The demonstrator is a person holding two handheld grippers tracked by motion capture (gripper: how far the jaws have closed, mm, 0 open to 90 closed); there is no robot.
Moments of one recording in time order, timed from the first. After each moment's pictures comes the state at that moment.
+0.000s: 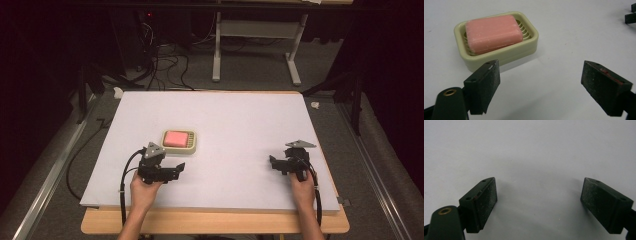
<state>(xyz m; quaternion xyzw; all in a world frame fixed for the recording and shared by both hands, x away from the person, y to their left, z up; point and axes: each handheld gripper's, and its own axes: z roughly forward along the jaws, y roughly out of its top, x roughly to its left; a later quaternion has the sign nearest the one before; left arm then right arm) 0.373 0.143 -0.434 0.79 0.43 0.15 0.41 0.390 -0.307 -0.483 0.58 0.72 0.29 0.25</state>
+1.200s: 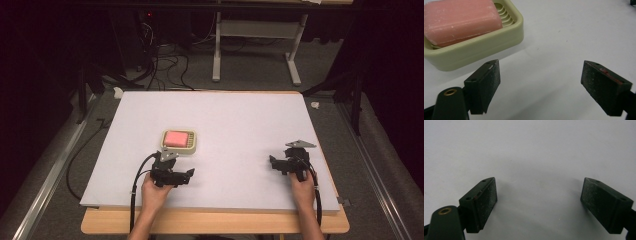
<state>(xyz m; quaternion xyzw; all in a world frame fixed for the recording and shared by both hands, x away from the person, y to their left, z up) 0.376 0.115 -0.458 0.81 0.41 0.13 0.39 0.390 -0.307 -0.483 0.58 0.72 0.29 0.25</state>
